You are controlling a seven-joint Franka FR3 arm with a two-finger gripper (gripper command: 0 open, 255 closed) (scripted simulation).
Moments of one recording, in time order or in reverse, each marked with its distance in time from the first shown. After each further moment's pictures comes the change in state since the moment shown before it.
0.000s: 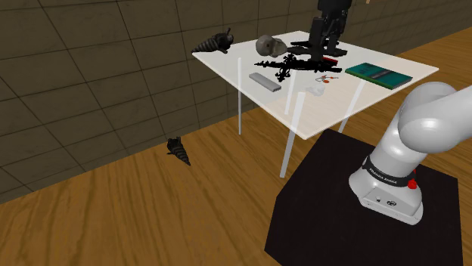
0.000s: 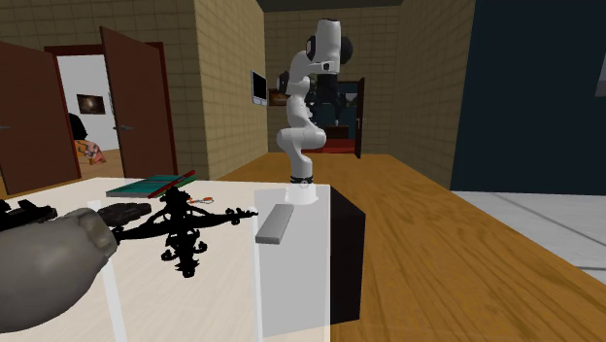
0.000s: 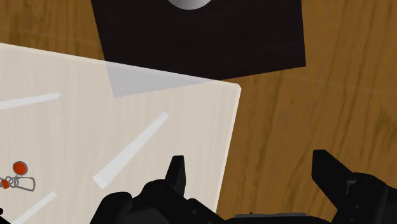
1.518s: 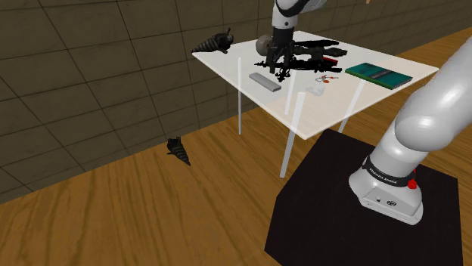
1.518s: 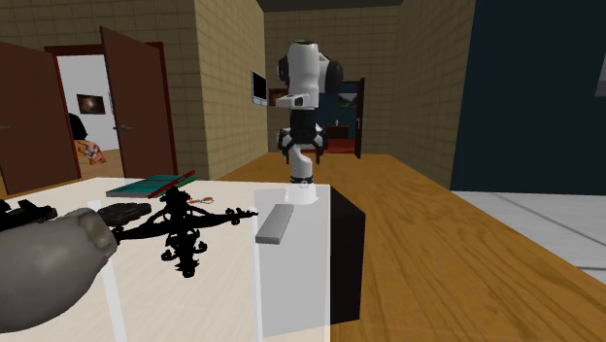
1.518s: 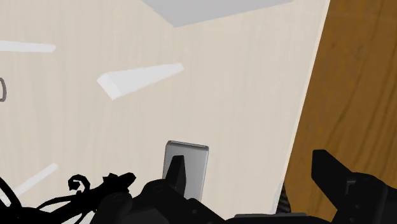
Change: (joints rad) arm -0.096 0.631 -0.169 0.163 -0.087 0.511 -0.201
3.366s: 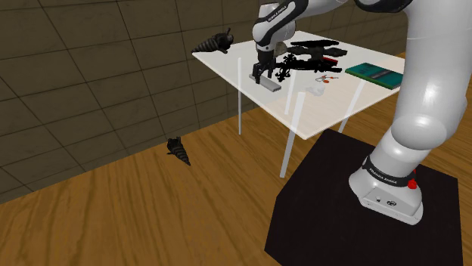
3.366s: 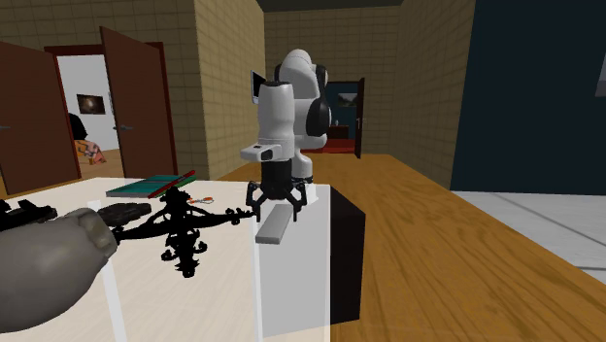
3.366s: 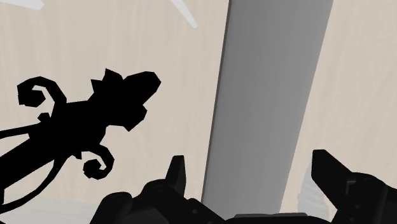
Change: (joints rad) arm -0.079 0.549 -0.048 0.374 0.081 0.201 -0.141
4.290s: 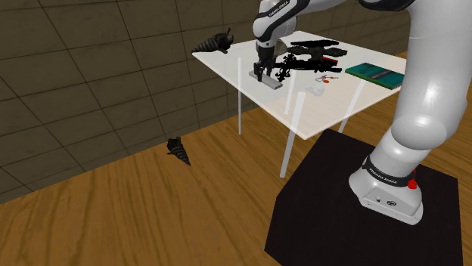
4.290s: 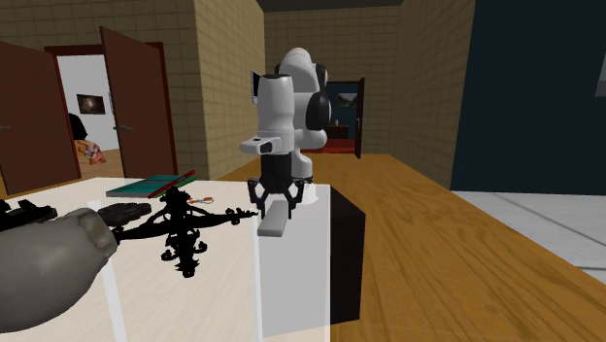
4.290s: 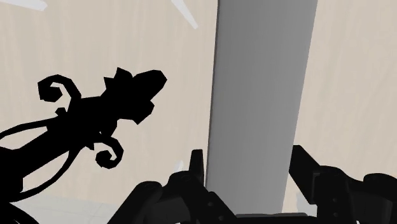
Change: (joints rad) arm 0.000 -0.020 -0.002 0.014 -0.004 -0.034 0.001
